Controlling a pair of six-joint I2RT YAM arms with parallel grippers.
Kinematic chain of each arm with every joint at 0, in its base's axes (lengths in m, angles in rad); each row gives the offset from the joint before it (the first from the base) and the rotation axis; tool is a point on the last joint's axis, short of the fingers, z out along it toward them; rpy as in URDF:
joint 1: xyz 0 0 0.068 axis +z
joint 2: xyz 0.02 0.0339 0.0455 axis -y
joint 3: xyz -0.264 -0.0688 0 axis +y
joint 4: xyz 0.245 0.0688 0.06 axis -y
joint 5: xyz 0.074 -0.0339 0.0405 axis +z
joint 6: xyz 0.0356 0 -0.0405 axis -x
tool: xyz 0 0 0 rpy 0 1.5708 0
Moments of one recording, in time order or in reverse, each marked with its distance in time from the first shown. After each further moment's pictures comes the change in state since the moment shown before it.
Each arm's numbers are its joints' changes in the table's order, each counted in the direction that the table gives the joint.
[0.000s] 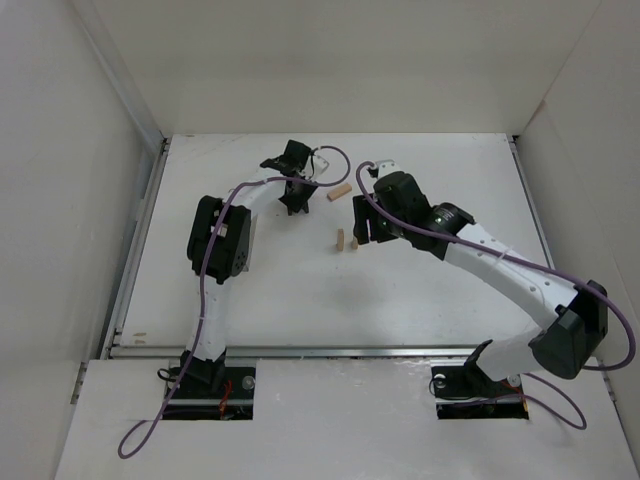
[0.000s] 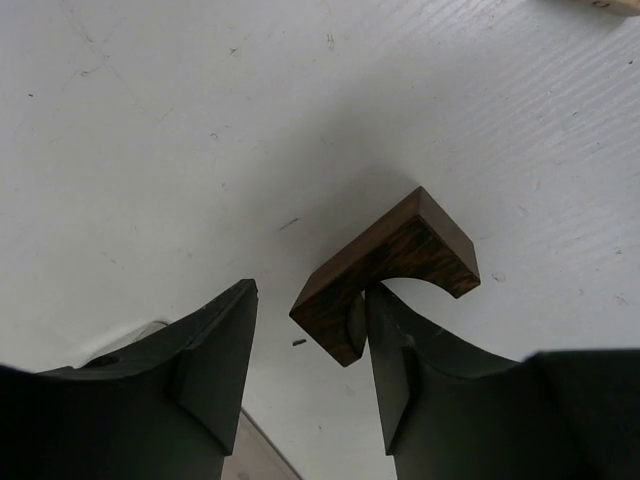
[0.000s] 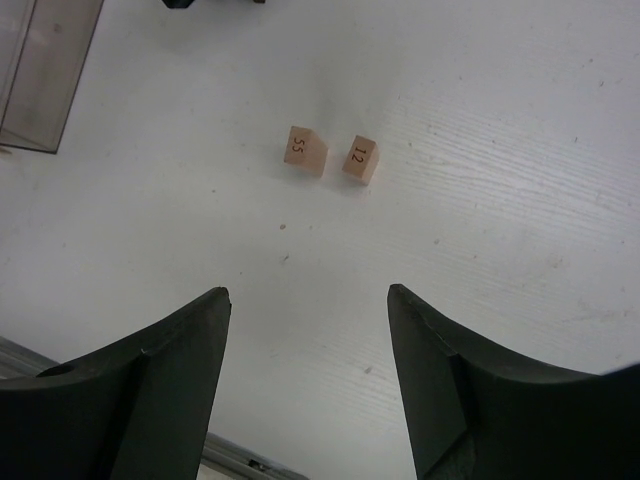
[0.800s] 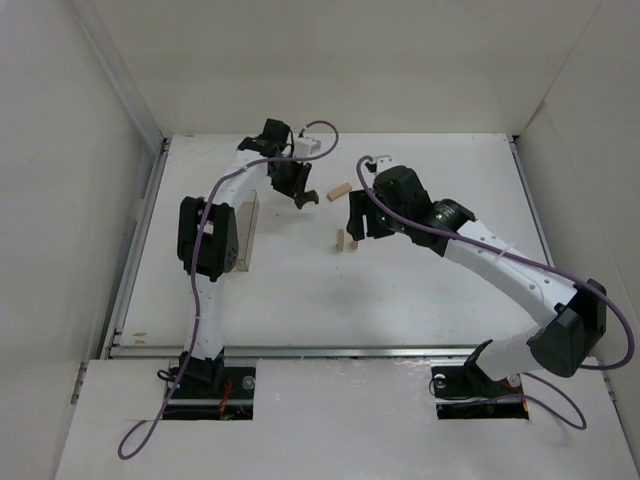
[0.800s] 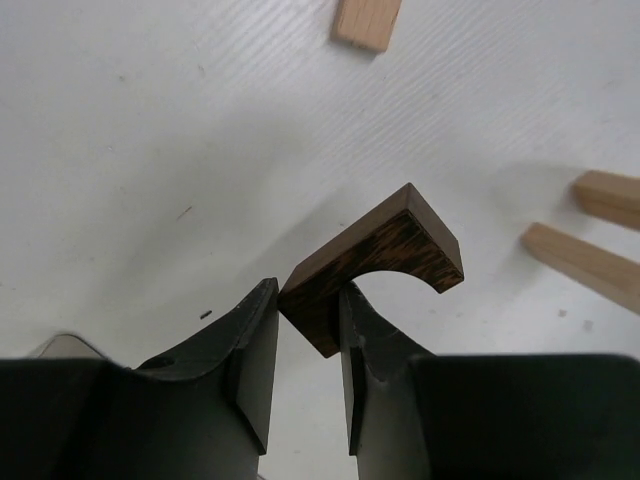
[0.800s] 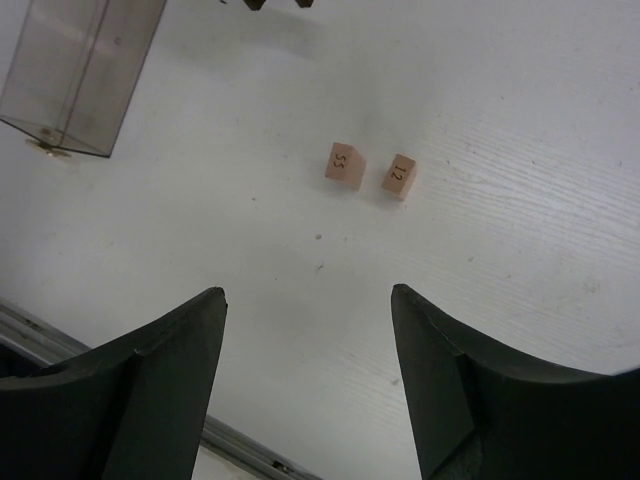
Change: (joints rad) left arm 0.078 0.013 -0.145 -0.217 -0.407 0.070; right arm -0.013 -0.003 -0.011 0.012 0.079 -0.011
